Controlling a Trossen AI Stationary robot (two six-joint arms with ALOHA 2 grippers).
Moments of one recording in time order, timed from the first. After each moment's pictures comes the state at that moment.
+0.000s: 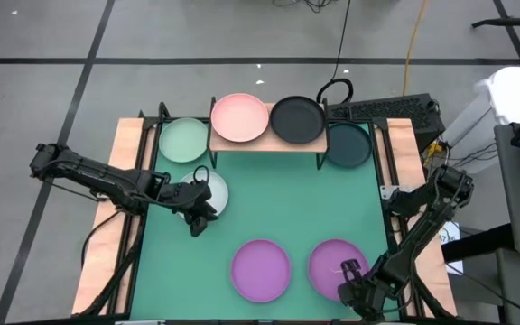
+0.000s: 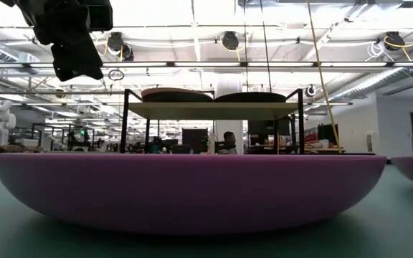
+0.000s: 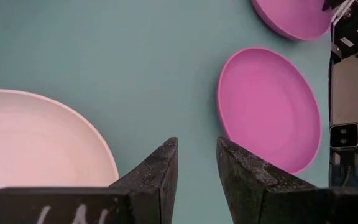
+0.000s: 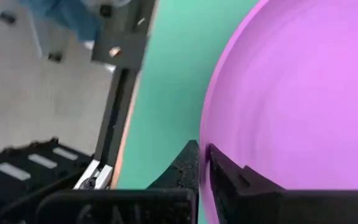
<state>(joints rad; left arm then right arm) -0.22 1.07 0.72 -0.44 -0.03 -0.65 0.98 1.61 0.94 -0.51 -0.05 0.76</state>
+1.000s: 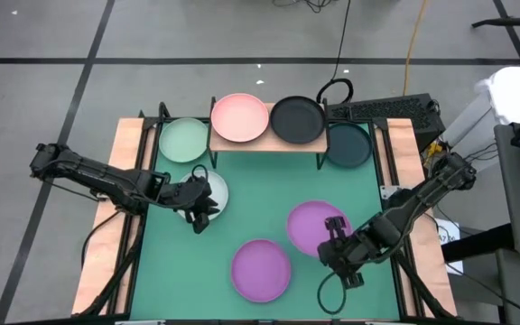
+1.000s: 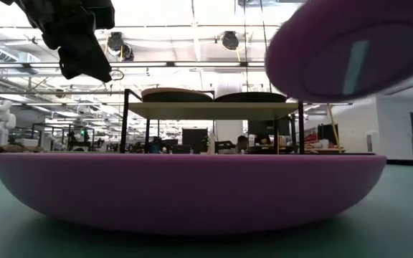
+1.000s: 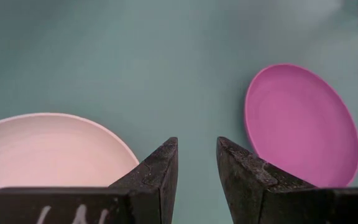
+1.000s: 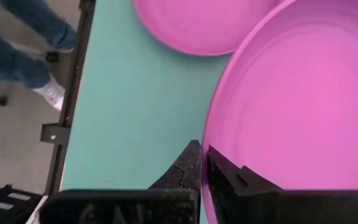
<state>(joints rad) -0.22 1.07 0.72 -0.44 -0.15 -0.60 0.63 1.48 1.36 -1.08 0.09 0.45</state>
